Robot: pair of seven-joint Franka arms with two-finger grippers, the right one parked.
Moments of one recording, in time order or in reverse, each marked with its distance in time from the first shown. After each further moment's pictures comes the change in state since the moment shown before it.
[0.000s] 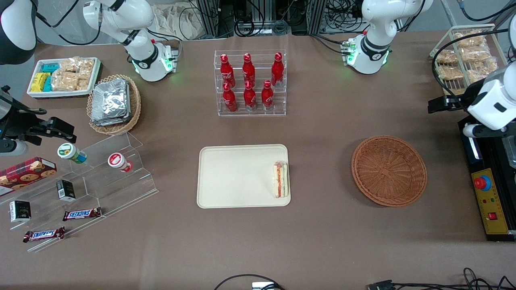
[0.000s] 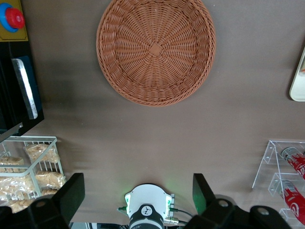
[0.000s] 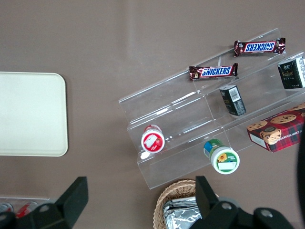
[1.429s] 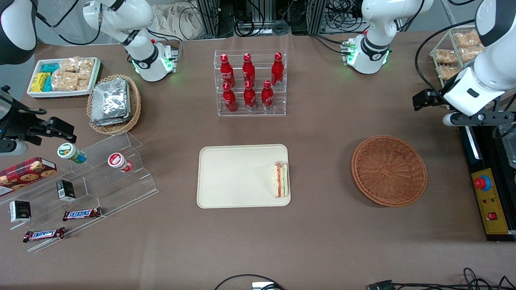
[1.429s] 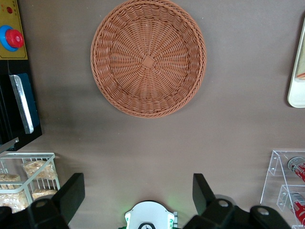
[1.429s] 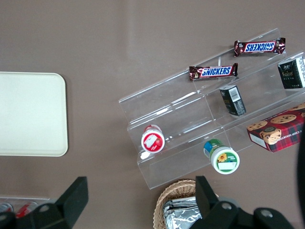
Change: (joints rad) arm -0.031 -0.126 -0.008 -0.166 -0.002 0.134 -0.001
